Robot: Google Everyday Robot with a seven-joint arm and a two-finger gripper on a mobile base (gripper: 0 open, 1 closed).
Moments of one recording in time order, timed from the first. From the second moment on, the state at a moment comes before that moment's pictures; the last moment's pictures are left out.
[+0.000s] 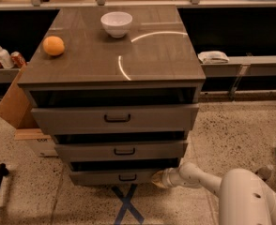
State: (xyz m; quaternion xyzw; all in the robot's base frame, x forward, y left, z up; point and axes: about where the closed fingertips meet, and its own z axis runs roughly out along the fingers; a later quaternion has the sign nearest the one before) arm 0.597 -0.105 0.149 -0.56 0.75 0.18 0.31
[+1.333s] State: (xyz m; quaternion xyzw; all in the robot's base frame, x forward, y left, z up) arm 0.561 -0.113 0.181 -0.58 0.72 0.22 0.31
